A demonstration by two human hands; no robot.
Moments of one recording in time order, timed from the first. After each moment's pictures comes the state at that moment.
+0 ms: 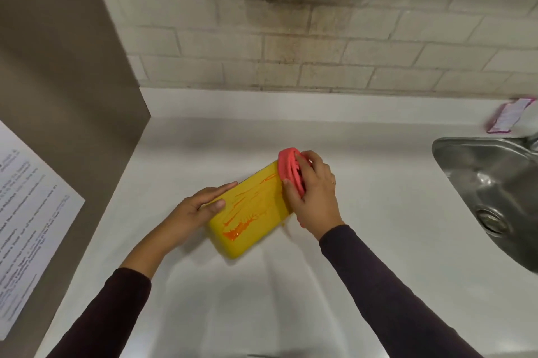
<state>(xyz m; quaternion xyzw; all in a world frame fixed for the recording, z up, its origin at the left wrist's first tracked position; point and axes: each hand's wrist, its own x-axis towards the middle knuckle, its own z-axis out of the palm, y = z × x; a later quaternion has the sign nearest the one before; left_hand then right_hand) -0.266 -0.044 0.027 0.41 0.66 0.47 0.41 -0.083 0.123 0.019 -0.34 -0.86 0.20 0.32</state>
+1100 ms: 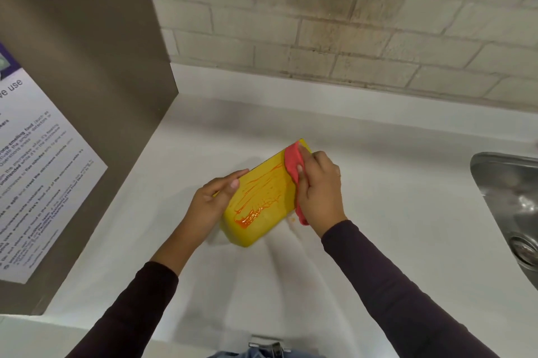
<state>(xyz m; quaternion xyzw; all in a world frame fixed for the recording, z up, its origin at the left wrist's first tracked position) -0.226 -0.041 0.024 0.27 0.68 0.60 0.32 -0.103 0.119 0.027 -0.26 -0.88 0.20 0.35</state>
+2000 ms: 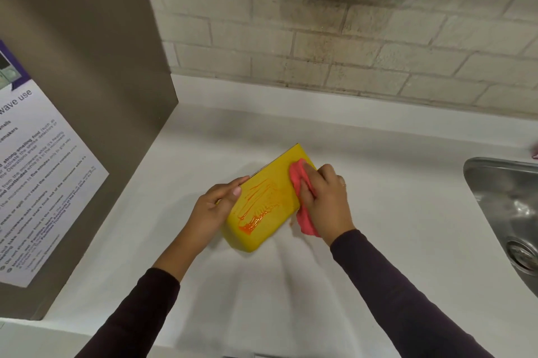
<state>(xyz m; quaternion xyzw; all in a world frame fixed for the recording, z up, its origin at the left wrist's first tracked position) -0.220 -0.039 0.022 0.28 0.70 0.57 0.31 -0.077 0.130 0.022 -0.26 -0.90 0.18 0.31</state>
